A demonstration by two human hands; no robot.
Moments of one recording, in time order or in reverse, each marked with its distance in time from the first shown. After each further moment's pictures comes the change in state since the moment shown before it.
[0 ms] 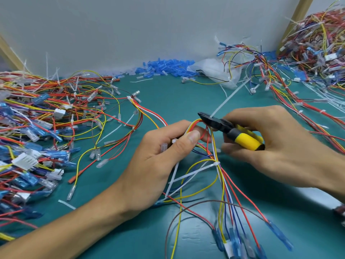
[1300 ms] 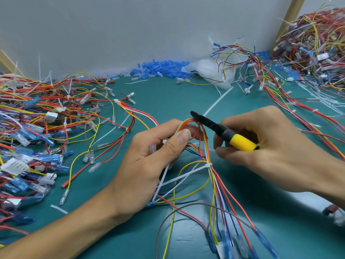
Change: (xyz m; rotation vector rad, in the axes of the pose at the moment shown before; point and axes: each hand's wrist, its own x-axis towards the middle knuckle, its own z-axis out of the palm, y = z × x) left_hand -0.004 -0.001 -0.001 -0.063 0.035 -0.038; right_hand -0.005 -0.005 0.002 0.070 -0.002 0.047
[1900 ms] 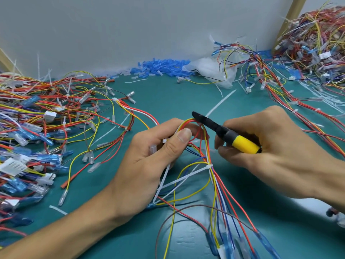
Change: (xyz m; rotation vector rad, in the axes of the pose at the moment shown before) left_hand 0.000 0.000 0.001 0.029 0.005 0.047; right_hand -0.002 -0.006 0.000 -0.036 -0.010 -0.025
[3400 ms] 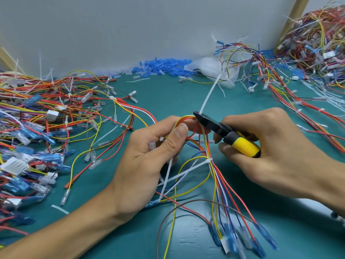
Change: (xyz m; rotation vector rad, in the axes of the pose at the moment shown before) left_hand 0.000 -0.010 -0.005 -0.069 0.044 -0.025; right_hand 0.003 0.010 0.009 -0.042 0.059 -0.067
